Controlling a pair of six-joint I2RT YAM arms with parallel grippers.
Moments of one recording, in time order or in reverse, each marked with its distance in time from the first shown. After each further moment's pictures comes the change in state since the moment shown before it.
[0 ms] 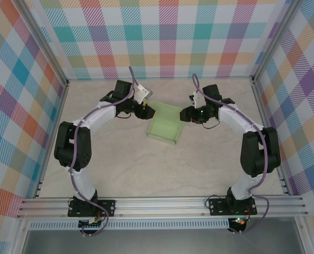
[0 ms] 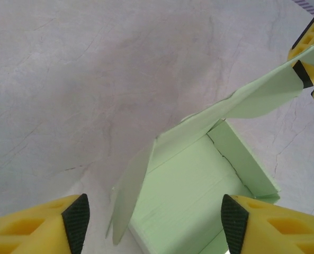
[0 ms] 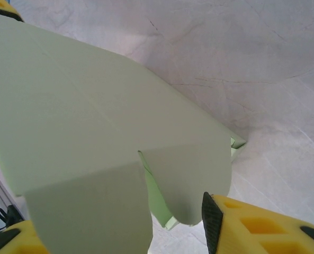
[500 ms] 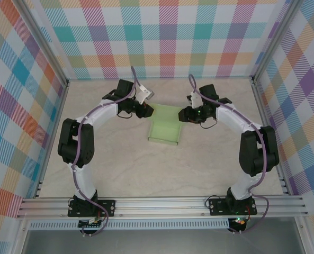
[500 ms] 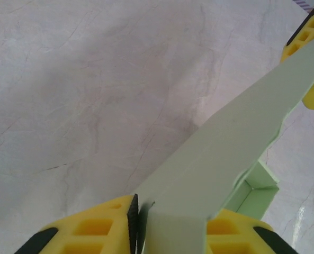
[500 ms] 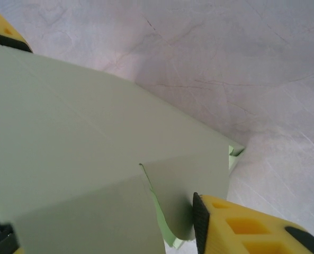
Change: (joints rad) left arm -0.001 0.048 0.043 -0.051 0.047 0.000; right arm 0.031 0.013 0.021 0.001 0.043 0.023
